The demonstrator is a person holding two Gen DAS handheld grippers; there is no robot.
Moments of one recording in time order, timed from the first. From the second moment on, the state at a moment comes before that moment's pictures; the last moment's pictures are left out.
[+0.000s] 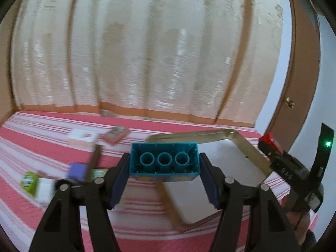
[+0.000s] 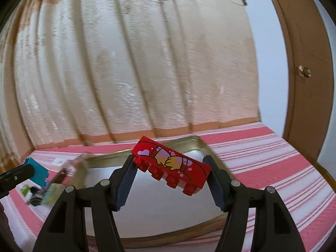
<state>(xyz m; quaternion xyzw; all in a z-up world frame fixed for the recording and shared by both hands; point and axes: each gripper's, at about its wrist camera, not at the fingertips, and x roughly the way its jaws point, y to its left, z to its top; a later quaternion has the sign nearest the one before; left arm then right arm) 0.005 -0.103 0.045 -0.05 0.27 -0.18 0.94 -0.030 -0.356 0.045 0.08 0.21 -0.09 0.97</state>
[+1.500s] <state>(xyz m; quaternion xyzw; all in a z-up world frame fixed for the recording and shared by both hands) 0.020 -0.172 0.014 0.02 0.25 -0.13 0.96 -0.019 -0.413 0.013 0.22 0.22 -0.10 0.94</state>
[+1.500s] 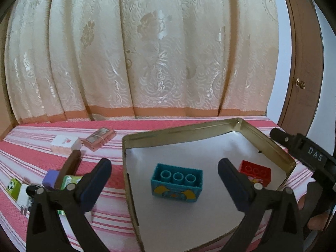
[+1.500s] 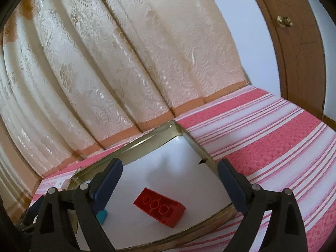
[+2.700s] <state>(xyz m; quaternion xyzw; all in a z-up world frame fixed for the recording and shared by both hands) 0.002 -0.063 0.003 0.02 0.23 -0.07 0.97 -0.072 -0.311 0.032 0.14 0.11 -0.17 0.97</state>
